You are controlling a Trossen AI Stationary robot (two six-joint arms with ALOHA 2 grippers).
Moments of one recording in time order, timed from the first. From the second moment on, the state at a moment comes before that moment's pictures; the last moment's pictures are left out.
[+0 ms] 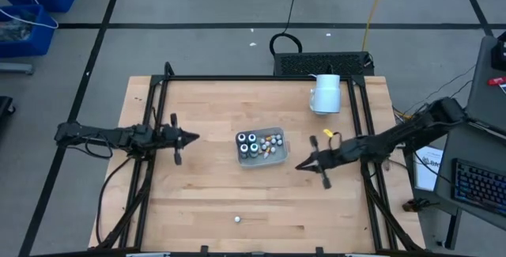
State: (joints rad) left arm -0.12 0.15 0.05 -0.06 -0.30 0.05; right arm 0.31 0.99 0.20 0.63 0.07 -0.03
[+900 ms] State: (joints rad) left arm -0.12 0.17 0.05 -0.07 -0.26 -0.16; right arm 0.47 2.10 1.29 0.48 0.06 -0.15
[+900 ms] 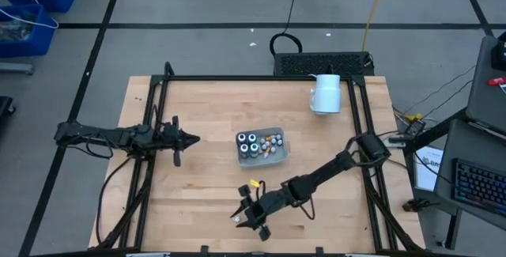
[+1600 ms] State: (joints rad) left arm -0.12 0.17 0.05 -0.07 -0.29 -0.16; right arm 0.45 2.21 1.29 0.50 0.00 -0.09
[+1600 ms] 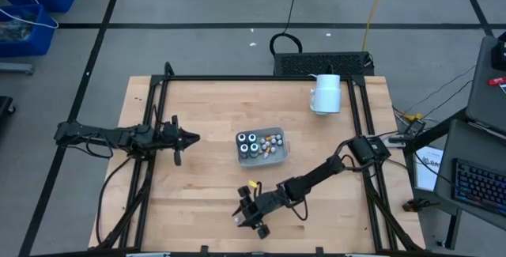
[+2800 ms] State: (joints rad) left arm -0.12 0.17 0.05 -0.07 -0.29 -0.16; right arm 0.44 2.29 1.29 0.60 -0.08 -0.06
